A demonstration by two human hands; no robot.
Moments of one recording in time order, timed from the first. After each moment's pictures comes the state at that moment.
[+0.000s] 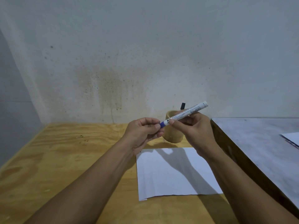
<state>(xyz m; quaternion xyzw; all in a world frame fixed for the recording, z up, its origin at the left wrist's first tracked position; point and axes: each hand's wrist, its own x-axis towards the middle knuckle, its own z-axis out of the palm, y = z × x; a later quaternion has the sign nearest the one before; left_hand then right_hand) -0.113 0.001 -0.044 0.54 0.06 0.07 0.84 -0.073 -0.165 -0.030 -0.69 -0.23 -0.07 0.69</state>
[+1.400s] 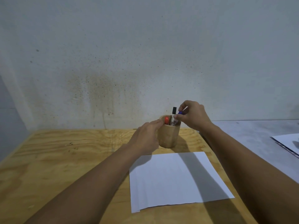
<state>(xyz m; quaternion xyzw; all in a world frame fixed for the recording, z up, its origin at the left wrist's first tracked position) -0.066 -0.013 -0.055 0.95 -0.08 0.14 0.27 0.037 -0.181 -0.015 -0.91 -0.17 -0.14 0.35</state>
